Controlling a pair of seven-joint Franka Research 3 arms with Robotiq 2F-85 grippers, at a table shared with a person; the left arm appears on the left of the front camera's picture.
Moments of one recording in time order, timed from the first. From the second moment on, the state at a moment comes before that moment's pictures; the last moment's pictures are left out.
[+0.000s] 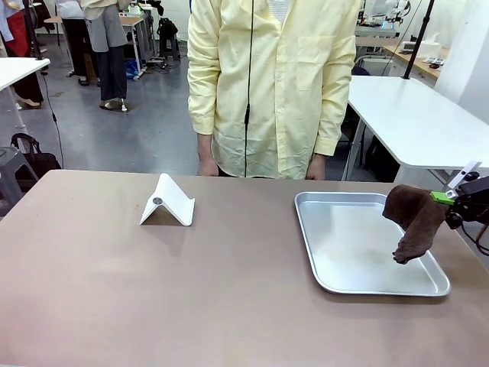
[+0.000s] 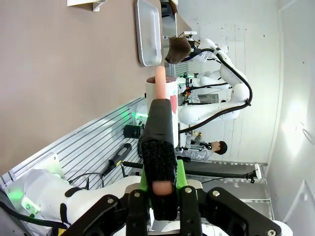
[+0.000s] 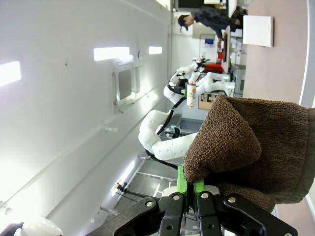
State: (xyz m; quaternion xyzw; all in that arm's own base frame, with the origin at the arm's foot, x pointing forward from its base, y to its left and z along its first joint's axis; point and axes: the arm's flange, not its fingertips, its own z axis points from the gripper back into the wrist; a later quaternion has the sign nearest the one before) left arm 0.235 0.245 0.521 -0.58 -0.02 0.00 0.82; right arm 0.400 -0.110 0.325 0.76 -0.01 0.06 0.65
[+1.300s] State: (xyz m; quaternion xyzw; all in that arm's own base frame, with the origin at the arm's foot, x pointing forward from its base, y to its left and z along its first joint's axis) left arm 0.301 0.030 0.569 -0.53 0.01 -0.09 0.84; right arm 0.443 0.109 0.364 0.67 -0.06 0.16 0.73
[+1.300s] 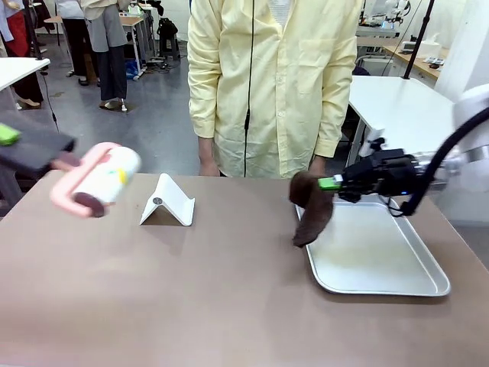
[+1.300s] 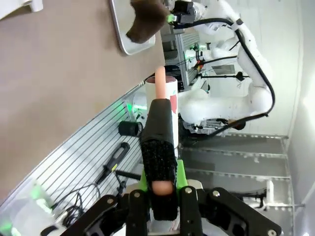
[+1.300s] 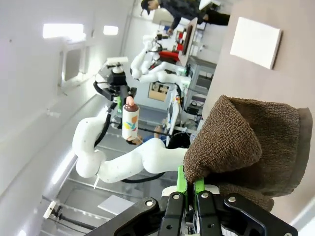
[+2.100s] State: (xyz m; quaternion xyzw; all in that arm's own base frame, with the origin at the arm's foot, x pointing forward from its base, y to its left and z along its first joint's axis) left arm 0.469 -0.087 0.500 -0.39 -0.06 0.04 0.92; right arm 0.493 0.195 0.311 0.60 -0.04 0.14 0.79
